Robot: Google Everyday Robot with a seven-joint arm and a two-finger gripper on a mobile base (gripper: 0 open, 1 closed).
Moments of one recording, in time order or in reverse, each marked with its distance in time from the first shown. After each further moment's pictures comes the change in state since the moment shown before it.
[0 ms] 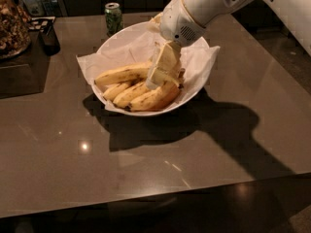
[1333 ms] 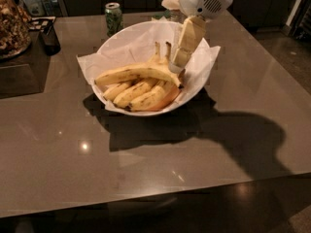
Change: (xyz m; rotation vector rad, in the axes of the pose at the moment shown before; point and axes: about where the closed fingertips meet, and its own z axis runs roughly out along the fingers) arm 0.001 -0.004 -0.067 0.056 0.144 -0.061
